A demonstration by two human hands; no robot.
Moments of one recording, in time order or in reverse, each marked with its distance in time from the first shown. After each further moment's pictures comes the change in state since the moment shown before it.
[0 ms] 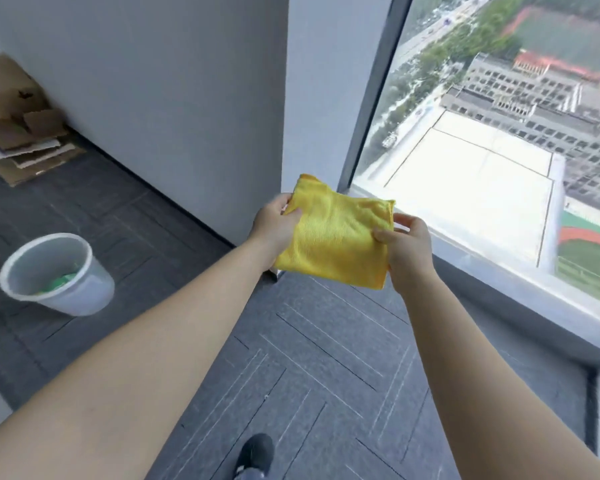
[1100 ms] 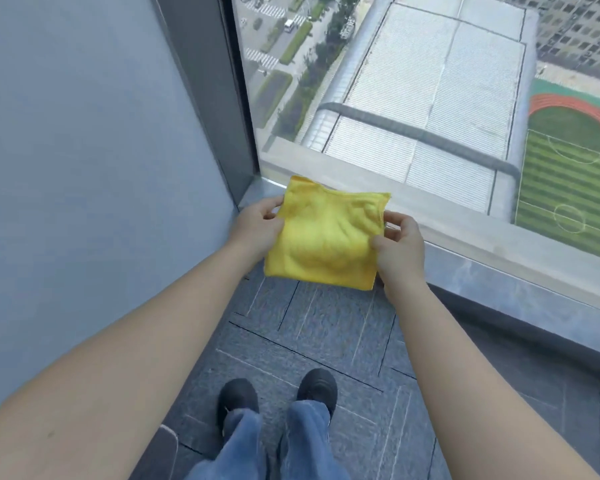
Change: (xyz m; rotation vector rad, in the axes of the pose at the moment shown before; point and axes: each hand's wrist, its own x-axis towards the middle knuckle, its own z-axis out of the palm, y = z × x) left_hand 0.555 -0.128 0.382 0.225 -0.266 -0.211; right_hand 0.640 0.128 -0.102 -0.093 0.232 0.182
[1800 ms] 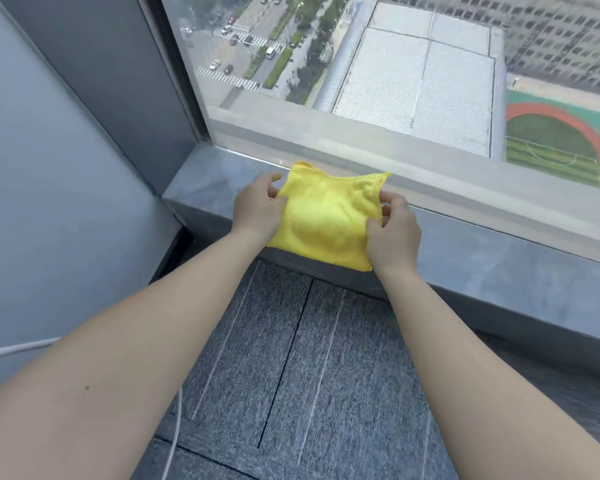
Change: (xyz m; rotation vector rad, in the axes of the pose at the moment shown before) left_hand 0.316 -0.205 0.116 0.282 0.136 0.183; right_hand 0.292 0.230 0.119 -0.379 0.131 -0.298
